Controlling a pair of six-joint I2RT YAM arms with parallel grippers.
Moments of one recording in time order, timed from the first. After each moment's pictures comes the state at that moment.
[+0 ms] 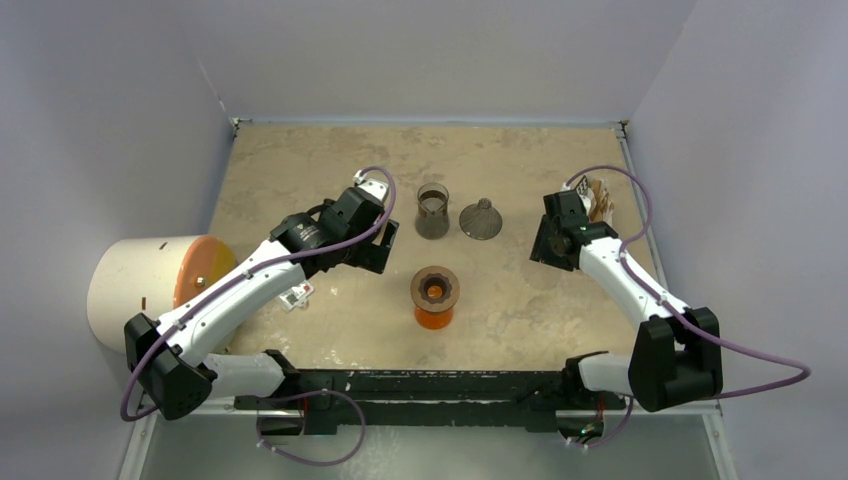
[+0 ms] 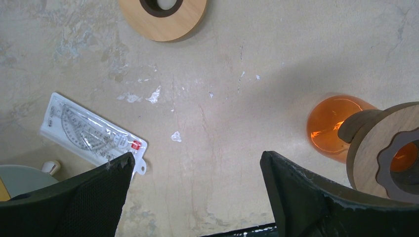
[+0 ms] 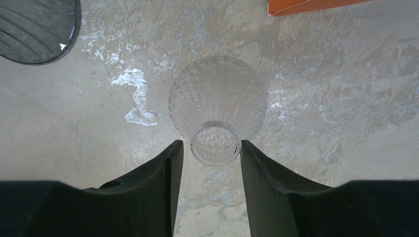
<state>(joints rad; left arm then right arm) -0.74 1.25 1.20 -0.92 -0.37 -0.30 0.21 1.29 0.86 -0.65 0.22 0.50</state>
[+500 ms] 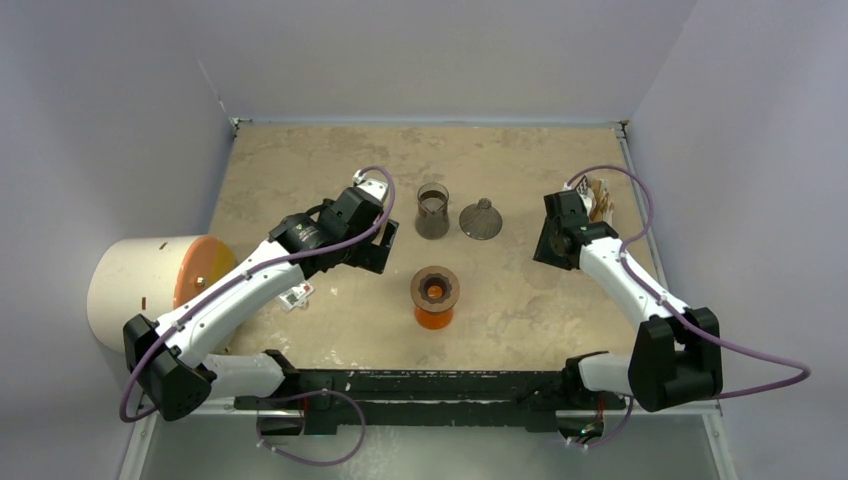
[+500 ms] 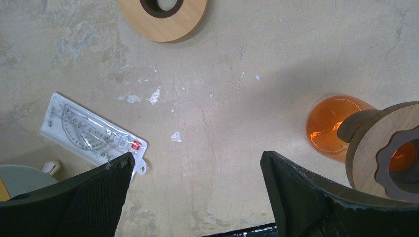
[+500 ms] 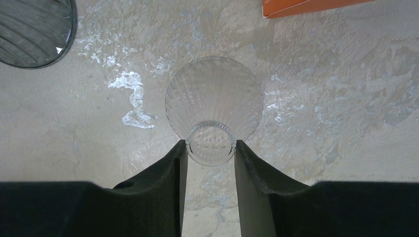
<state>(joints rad) -0.74 1.24 1.20 -0.92 -0.37 -0.30 0.21 1.29 0.86 -0.65 0.23 0.49</state>
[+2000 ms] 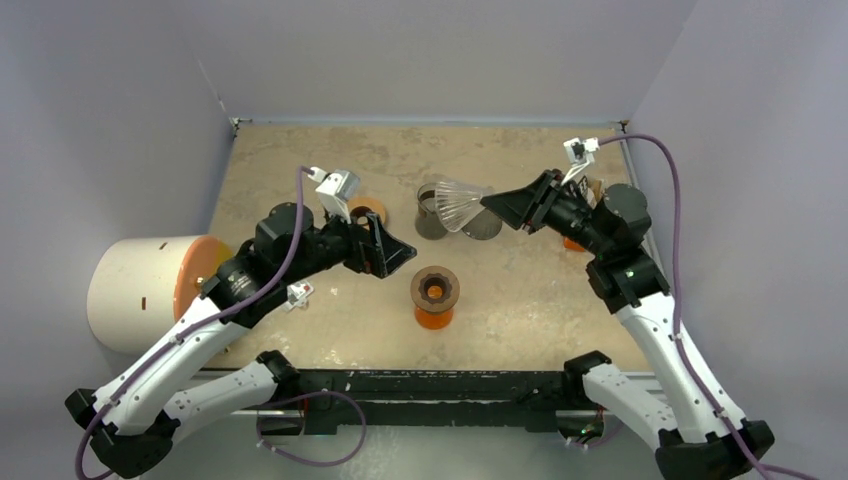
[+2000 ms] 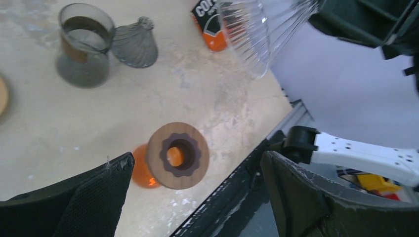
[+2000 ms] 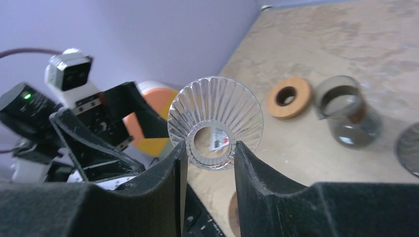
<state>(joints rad) -0.74 0.87 1.07 -0.51 0.12 -0.54 0.29 0.86 0.97 -0.13 -0.57 0.72</state>
